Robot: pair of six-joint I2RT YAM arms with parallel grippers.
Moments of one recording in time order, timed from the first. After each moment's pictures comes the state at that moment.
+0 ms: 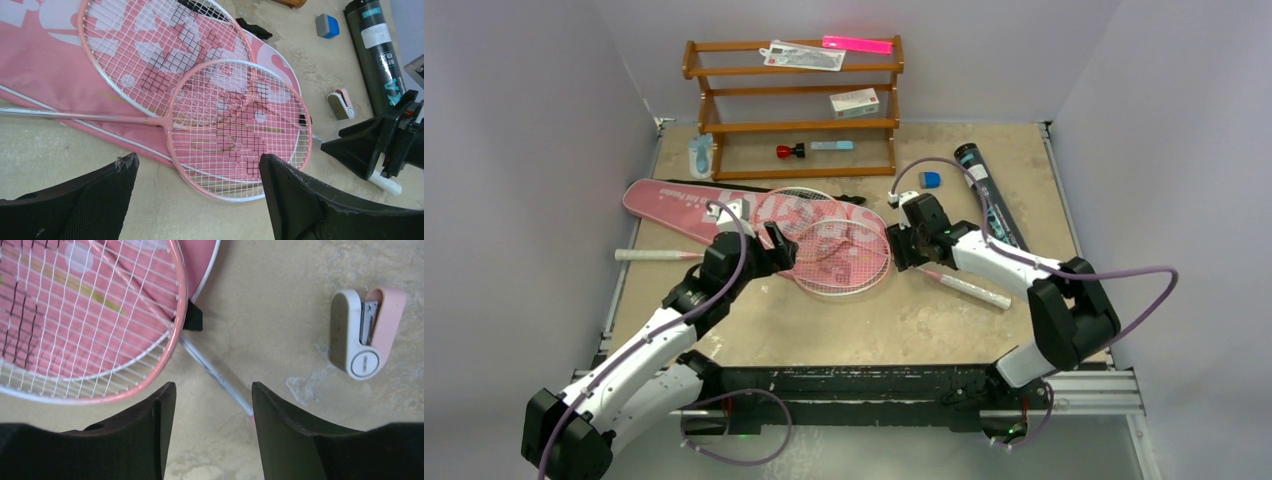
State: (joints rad) left arm -0.53 0.83 0.54 -0.17 -0.22 -0.64; right arm 0.55 1.51 0.91 -0.39 0.04 0.12
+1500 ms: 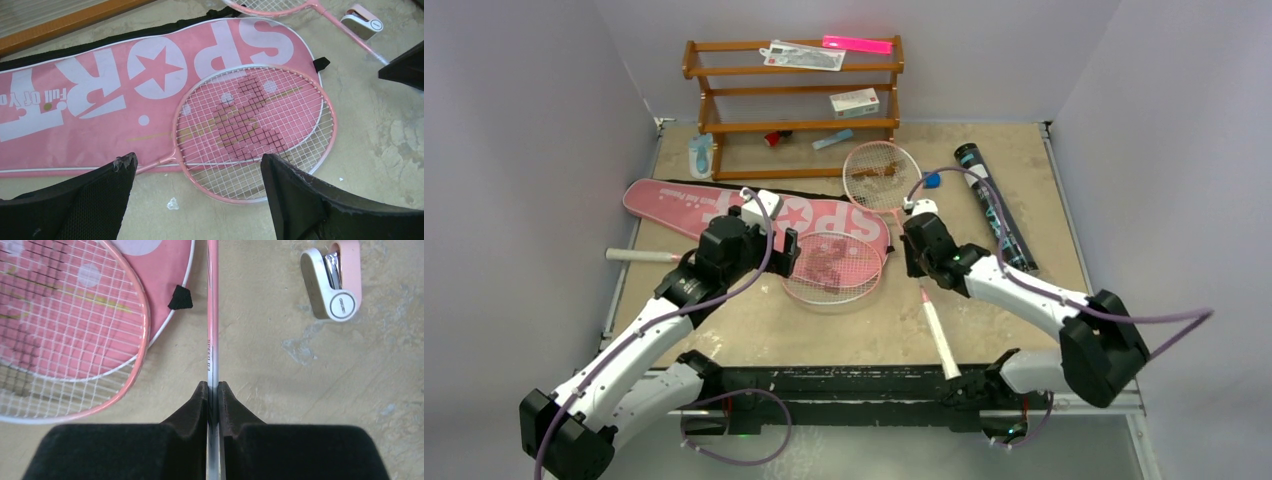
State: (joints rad) left arm -0.53 0.86 0.71 -0.30 -0.05 -0.09; right arm 0.67 1.35 0.78 -0.32 0.27 0.36
